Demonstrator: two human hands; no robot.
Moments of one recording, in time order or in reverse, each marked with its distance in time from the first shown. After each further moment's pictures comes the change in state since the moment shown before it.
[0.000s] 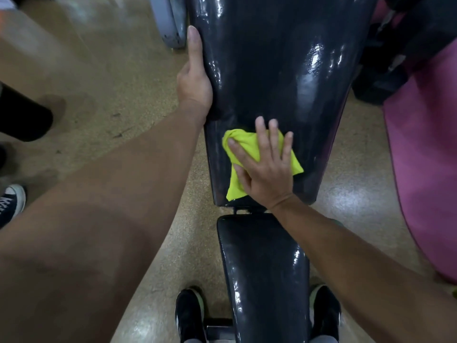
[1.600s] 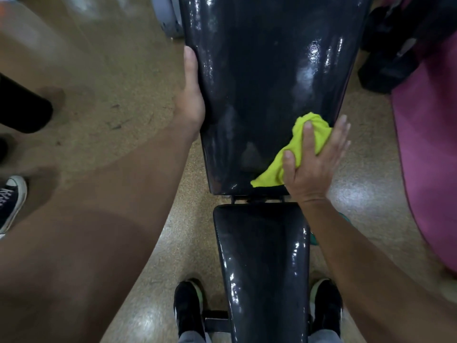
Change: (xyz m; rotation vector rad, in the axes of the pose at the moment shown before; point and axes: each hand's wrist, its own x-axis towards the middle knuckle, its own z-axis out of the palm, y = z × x) left_hand -0.013 -0.059 -0.012 -0.016 -0.185 -0.071; right_hand -0.060 0.061 0.007 0.089 0.139 0.477
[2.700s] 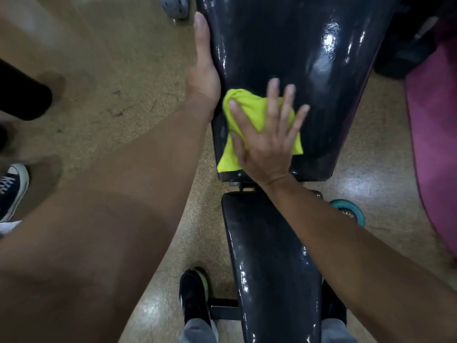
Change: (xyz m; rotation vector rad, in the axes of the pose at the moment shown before) left_hand 0.005 -0.013 0.004 -0.139 0.047 0.036; right_hand -0.001 -0.106 0.026 -0.134 0.003 -0.271
